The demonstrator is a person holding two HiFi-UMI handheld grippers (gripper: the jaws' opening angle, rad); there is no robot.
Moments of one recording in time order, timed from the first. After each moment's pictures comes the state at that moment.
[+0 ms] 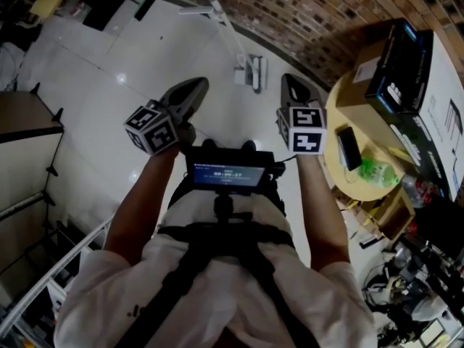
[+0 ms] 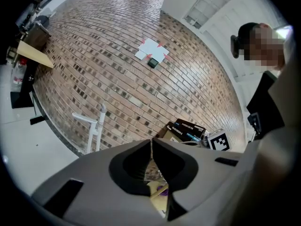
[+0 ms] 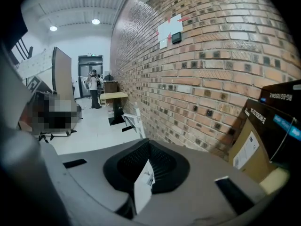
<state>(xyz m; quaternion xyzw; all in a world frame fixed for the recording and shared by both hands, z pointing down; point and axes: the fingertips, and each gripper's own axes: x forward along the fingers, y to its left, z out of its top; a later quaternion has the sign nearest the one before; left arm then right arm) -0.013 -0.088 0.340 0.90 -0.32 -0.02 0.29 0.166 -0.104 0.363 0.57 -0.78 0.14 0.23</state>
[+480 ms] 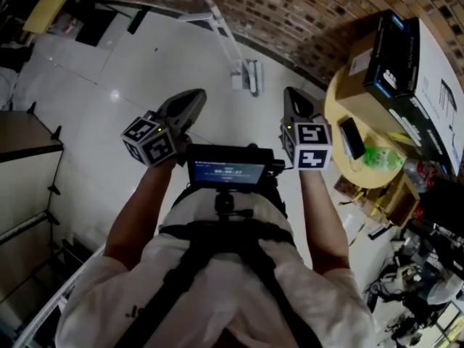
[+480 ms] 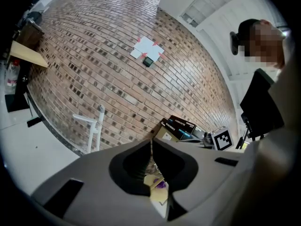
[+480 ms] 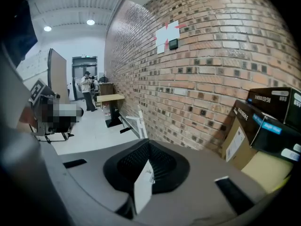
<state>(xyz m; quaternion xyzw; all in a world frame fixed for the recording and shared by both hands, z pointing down) -0.049 -0.056 0.324 0.91 -0.28 0.00 0.29 0.139 -0.050 0.337 0.59 -0.76 0.15 0.22</state>
